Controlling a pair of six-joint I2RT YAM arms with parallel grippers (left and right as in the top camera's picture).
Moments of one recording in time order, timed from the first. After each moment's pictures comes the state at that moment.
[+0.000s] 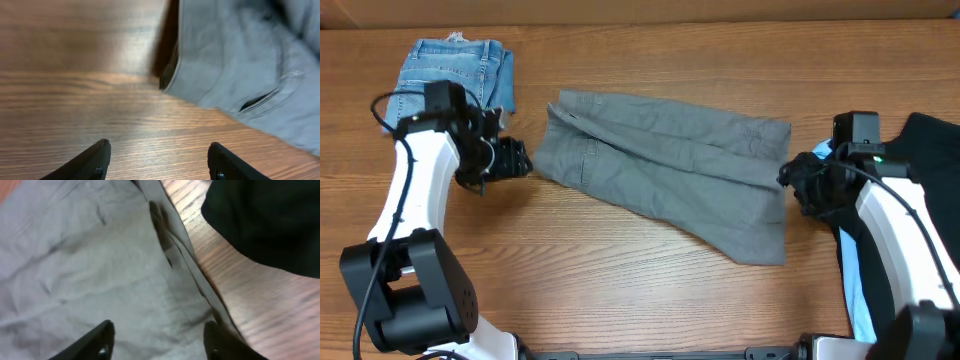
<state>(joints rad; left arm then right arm) 0.19 1.77 1.37 -0.98 0.29 0.06 -0.08 1.50 1.04 -0.86 -0.20 0.66</state>
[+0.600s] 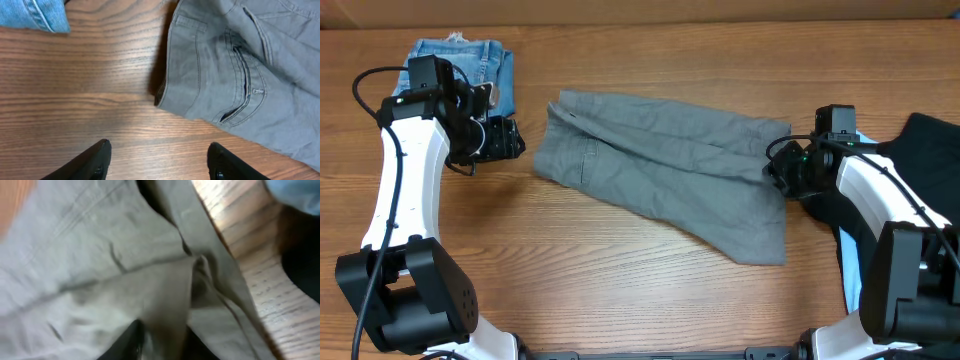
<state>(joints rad) 0.19 1.77 1.49 -1.04 0.29 0.06 -0.09 1.73 1.04 -0.57 -0.32 0.72</state>
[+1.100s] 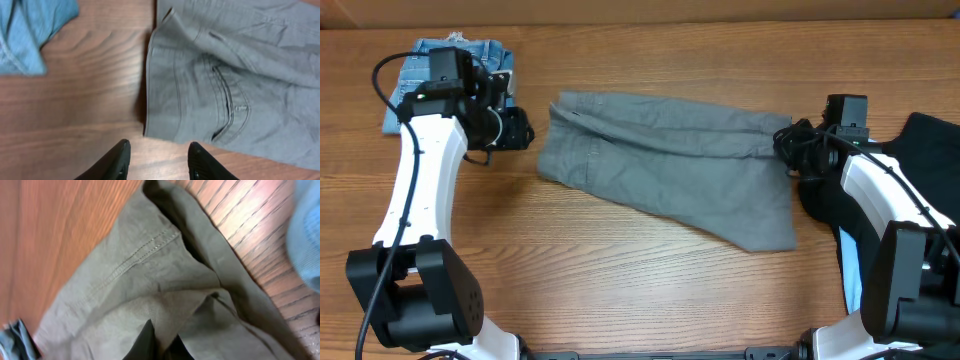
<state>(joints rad) 0.10 1.77 1.49 -0.93 0.29 0.06 -0.11 1.73 1.05 -0.35 -0.30 0.85</state>
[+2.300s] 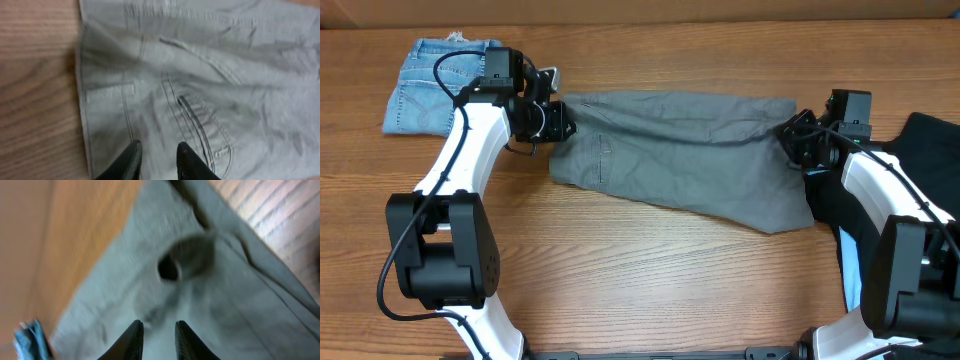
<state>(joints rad) -0.01 1.95 1.49 -0.74 0.42 -0.04 -0.12 1.76 1.06 -0.27 -0.35 0.80</state>
